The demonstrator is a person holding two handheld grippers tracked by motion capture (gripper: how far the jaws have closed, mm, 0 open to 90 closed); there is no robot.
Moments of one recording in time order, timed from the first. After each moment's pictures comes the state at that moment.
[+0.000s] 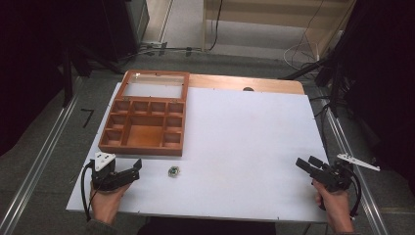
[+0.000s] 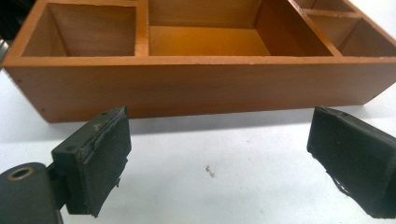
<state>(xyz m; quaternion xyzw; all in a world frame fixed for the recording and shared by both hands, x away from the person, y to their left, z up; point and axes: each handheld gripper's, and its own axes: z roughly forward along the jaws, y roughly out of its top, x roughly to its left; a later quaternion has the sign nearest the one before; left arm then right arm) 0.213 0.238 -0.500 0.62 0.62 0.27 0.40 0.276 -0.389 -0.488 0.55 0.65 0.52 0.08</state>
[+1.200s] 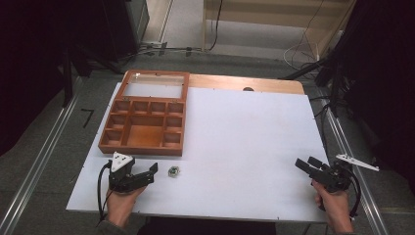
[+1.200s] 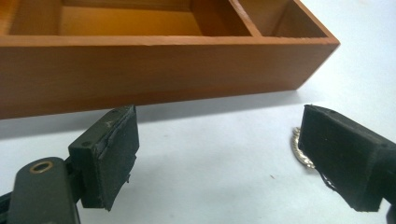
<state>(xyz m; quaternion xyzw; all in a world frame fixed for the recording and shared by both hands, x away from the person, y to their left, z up) 0.219 0.199 -0.508 0.66 0.59 0.22 0.42 0.276 -0.387 -0.488 0.55 0.65 0.51 0.08</state>
